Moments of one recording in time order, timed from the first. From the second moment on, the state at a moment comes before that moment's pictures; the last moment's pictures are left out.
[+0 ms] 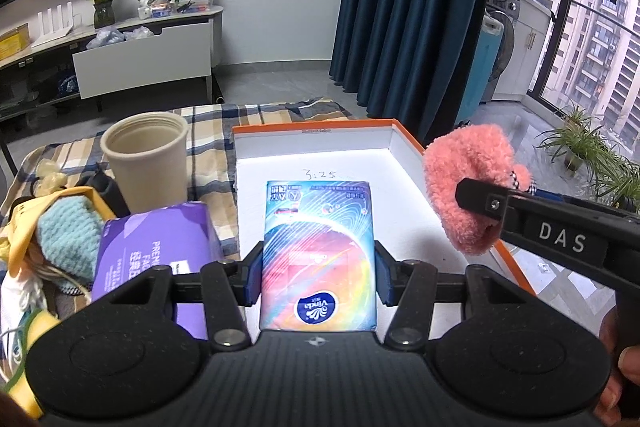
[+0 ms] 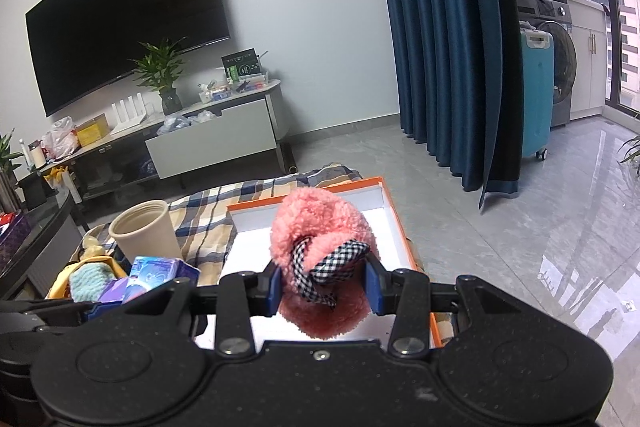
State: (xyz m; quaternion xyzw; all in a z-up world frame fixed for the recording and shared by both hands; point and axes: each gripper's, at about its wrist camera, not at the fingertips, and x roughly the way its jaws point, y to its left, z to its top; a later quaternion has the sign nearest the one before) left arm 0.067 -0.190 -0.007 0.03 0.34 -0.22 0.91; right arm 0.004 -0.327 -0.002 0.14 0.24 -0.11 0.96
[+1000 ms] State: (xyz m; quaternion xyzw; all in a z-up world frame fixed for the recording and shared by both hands) left arm 0.120 -0.229 -0.015 0.05 0.36 -0.23 0.90; right arm 0.085 -0.364 -0.011 0.13 0.26 -0.12 0.95
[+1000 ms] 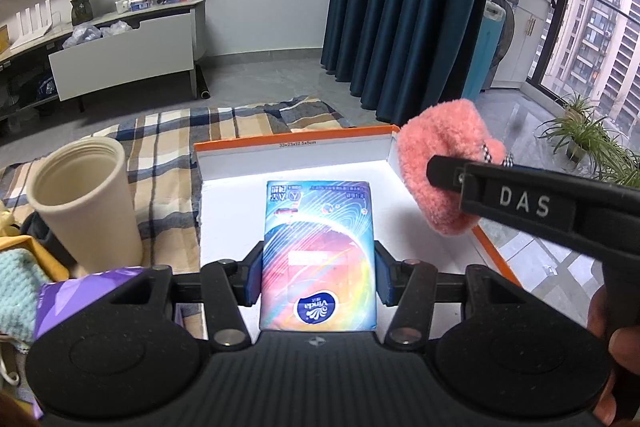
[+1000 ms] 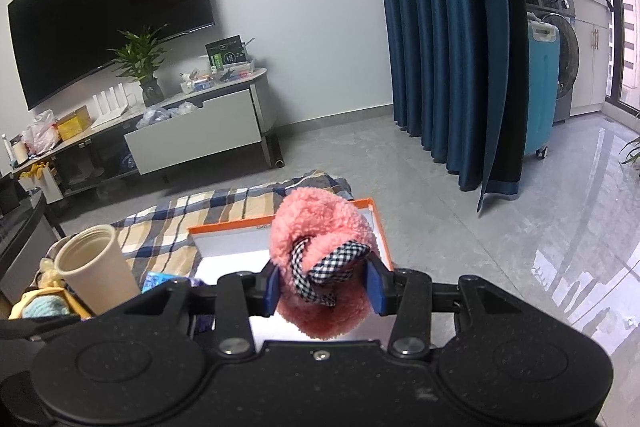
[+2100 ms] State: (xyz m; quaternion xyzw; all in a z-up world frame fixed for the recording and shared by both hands) left arm 0.093 -0.206 0.015 0.04 0.33 -0.21 0.92; right arm 0.032 -0.340 0.015 0.14 0.24 -0.10 0.96
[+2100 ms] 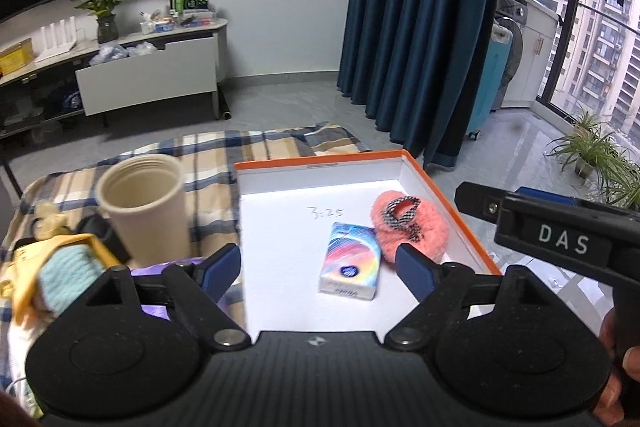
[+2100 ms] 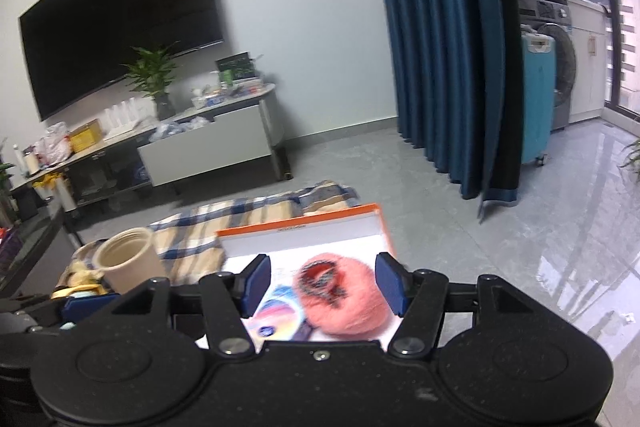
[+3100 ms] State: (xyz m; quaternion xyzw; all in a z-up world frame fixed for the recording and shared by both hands) left arm 0.051 -0.078 0.015 0.01 0.32 -0.11 0.94; right arm 0.028 -0.203 0.020 0.09 0.26 0.02 0.96
